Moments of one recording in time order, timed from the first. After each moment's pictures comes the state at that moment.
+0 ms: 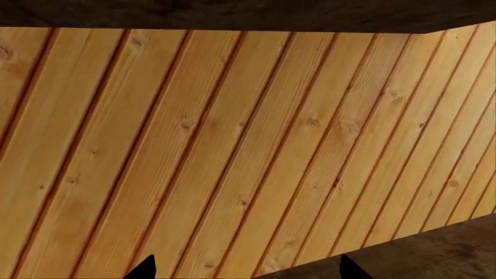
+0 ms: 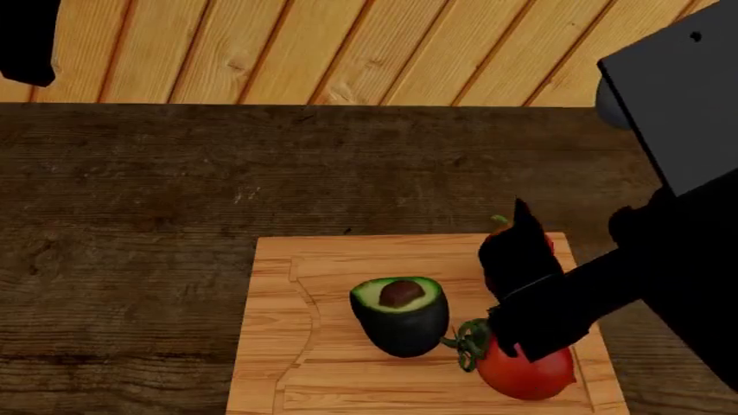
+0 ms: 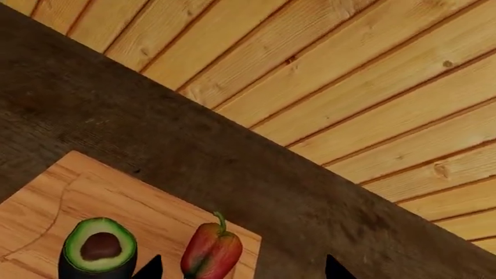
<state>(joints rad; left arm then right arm) -1.37 -0.75 0.45 0.20 -1.44 -0.90 -0.50 1.91 1.14 -1.23 -0.47 1.97 0.98 0.77</state>
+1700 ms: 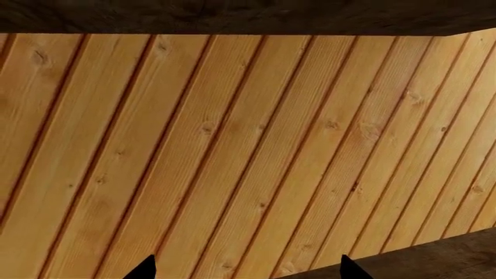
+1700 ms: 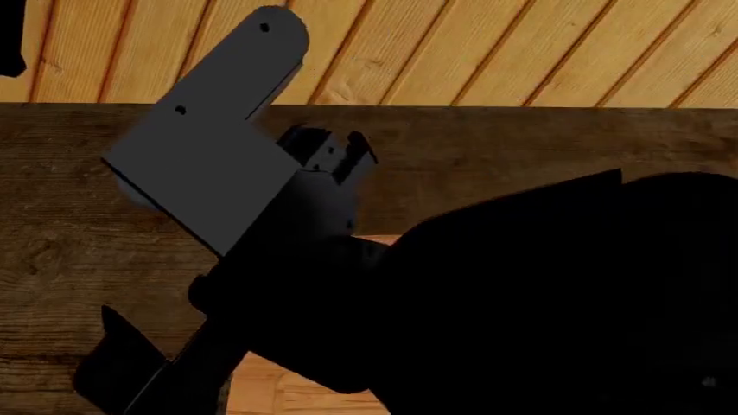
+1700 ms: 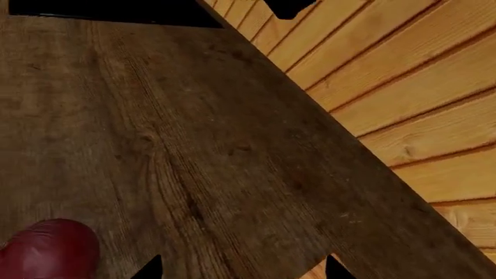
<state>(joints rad) -1.37 -0.79 0.44 0.20 -1.43 -0.90 -0.50 1.73 0.63 -1.22 -0.41 1.77 0.79 0.40</state>
